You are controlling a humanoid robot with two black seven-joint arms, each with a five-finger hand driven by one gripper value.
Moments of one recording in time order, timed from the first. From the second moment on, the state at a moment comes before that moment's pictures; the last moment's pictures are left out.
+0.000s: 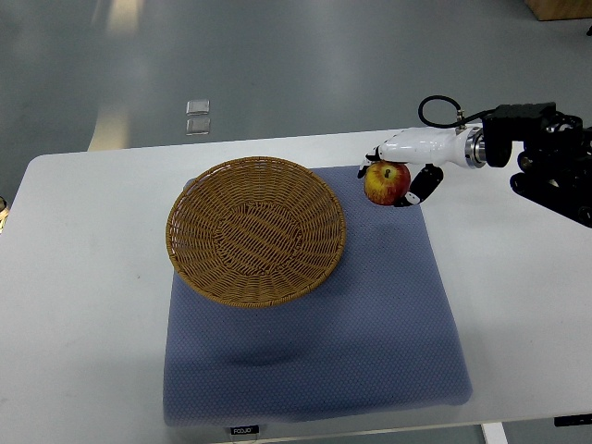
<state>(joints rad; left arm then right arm) -0.02 0.00 -0.11 -0.12 0.07 -0.04 -0.03 1.19 -0.46 0.02 0.86 -1.54 0.12 0.43</state>
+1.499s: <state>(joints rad) -0.02 0.00 -0.11 -0.12 0.07 -0.04 -0.03 1.16 -0.09 0.04 0.84 -1.52 0.00 0.42</state>
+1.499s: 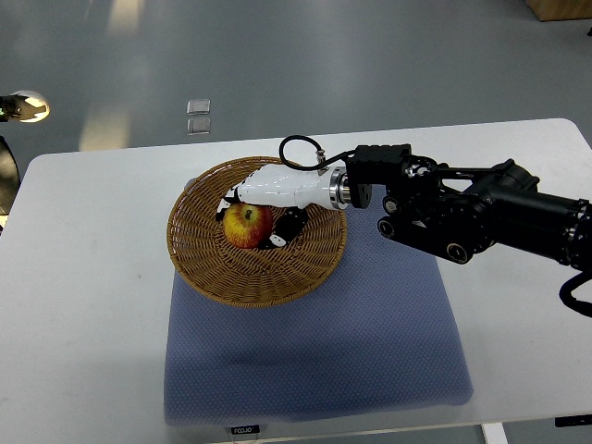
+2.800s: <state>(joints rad) -0.02 0.00 -0.11 -0.12 0.07 -0.04 -0.03 1.11 -0.24 0.35 0.81 -1.30 -0.01 0.43</state>
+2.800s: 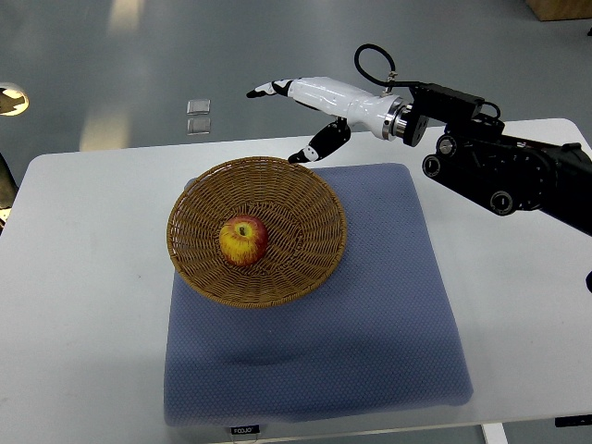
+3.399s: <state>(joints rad) -0.02 0.00 -0.11 -0.12 0.07 -0.04 -0.03 0.93 -0.25 0.59 0.74 -0.47 0.04 0.45</state>
